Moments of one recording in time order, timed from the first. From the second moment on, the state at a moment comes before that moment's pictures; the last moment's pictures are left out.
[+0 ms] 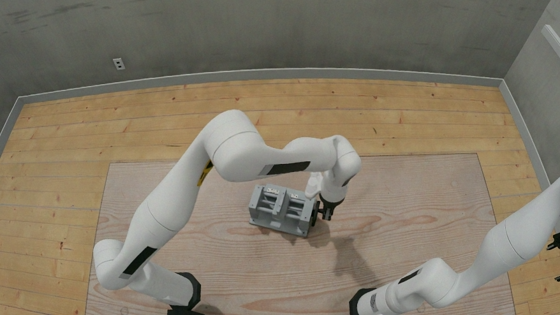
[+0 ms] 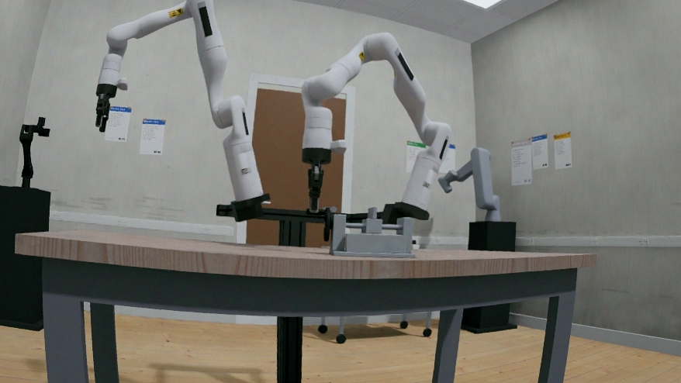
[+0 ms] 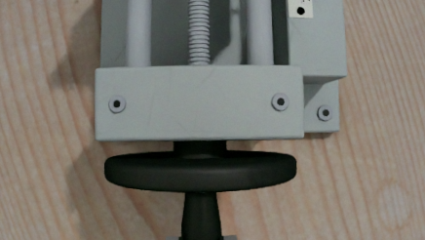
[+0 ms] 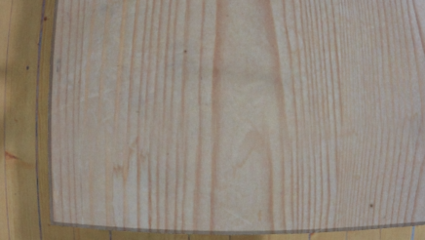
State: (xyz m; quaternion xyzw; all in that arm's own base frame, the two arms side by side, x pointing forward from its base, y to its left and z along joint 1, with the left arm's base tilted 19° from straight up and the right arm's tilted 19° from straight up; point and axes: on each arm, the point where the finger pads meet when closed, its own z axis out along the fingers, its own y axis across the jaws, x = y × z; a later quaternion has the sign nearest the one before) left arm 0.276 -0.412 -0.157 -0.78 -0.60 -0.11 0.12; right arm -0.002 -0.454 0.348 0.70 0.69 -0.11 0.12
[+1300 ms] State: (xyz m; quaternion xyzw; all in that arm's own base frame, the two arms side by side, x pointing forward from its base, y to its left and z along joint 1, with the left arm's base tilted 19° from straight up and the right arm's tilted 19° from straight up) left arm 0.302 -0.414 -0.174 -0.78 -0.60 -0.11 0.12; right arm -0.002 -0.454 0.348 0.70 0.69 -0.11 0.12
